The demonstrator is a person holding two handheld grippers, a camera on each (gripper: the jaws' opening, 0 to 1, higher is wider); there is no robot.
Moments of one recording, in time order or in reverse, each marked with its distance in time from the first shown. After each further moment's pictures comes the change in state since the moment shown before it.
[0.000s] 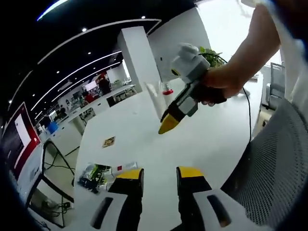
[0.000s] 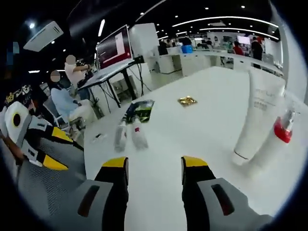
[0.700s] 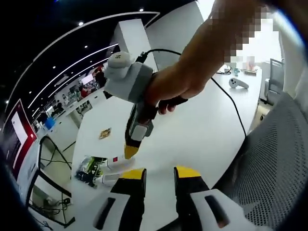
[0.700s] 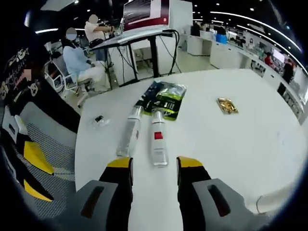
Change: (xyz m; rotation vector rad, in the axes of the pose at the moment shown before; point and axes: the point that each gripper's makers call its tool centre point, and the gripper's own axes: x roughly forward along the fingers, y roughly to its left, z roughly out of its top) left arm 0.004 -0.006 -0.018 0.027 0.092 -0.020; right arm 0.096 0.038 -0.009 -0.274 0.288 0.101
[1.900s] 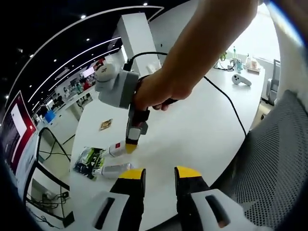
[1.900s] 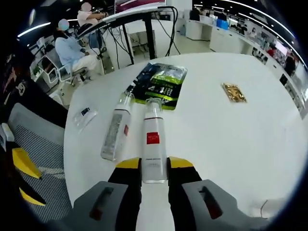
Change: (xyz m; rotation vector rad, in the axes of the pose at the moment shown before) left arm 0.003 0.006 -0.015 -0.032 0.047 0.001; right arm 0.019 -0.011 -0.013 0.055 0.105 -0.014
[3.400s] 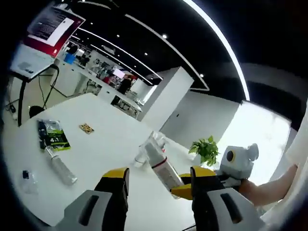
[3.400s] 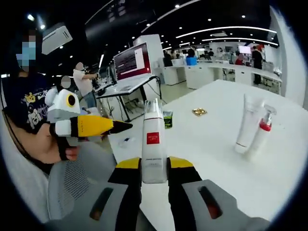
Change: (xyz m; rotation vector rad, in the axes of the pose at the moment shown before) left arm -0.038 -0.013 0.118 -0.961 -0.571 -0.320; right arm -0.208 0.077 -0.054 0.210 -0.491 -0.068
